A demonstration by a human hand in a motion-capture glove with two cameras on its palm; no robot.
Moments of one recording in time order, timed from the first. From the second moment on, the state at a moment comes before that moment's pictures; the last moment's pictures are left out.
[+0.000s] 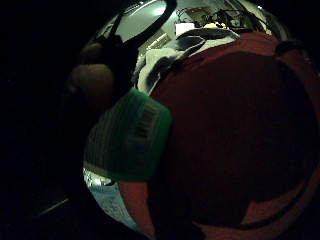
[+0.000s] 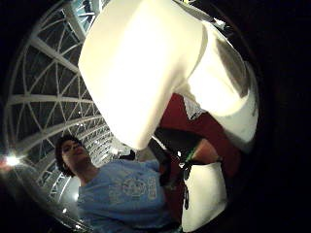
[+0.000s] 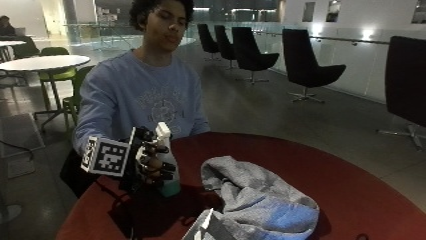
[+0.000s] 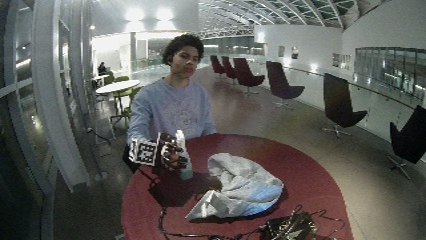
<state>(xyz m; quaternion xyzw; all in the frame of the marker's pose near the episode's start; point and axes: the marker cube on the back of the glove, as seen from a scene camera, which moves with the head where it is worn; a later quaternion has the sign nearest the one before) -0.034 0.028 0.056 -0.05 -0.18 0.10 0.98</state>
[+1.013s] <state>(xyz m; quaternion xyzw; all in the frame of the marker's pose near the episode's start) -0.088 -0.075 0.055 -0.13 -0.13 0.06 0.98</state>
